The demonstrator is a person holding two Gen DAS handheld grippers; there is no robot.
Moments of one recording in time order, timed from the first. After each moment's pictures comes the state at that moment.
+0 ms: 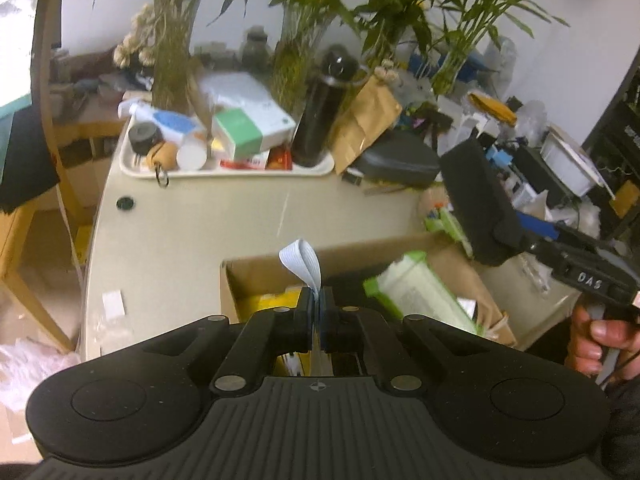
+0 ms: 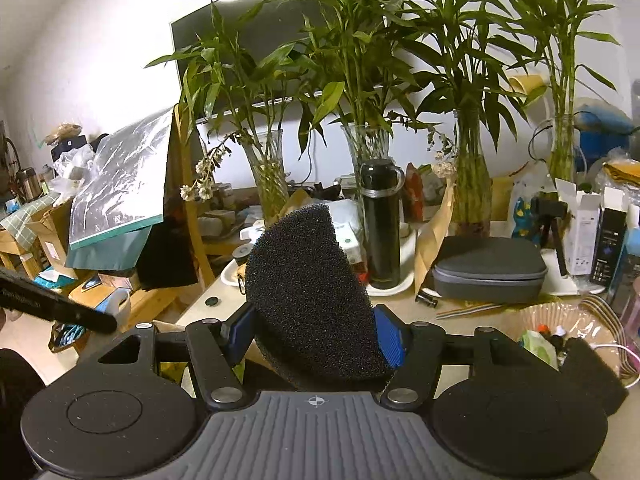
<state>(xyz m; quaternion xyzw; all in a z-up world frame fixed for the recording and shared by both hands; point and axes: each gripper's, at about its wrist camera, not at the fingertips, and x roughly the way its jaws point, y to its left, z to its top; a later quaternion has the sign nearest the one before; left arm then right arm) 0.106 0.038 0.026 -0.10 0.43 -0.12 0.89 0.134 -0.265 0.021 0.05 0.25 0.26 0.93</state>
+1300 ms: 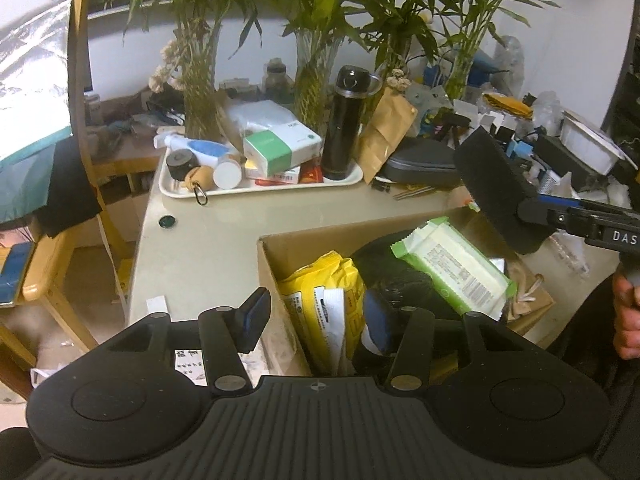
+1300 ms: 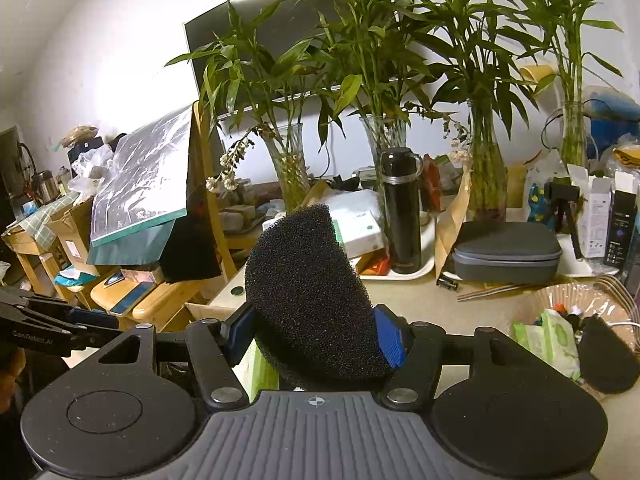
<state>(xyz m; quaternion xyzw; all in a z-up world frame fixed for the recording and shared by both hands) 0.055 0.028 0.016 -0.03 0.37 -0.07 0.93 0.111 -0.264 0.020 0.06 0.26 0.28 0.92</state>
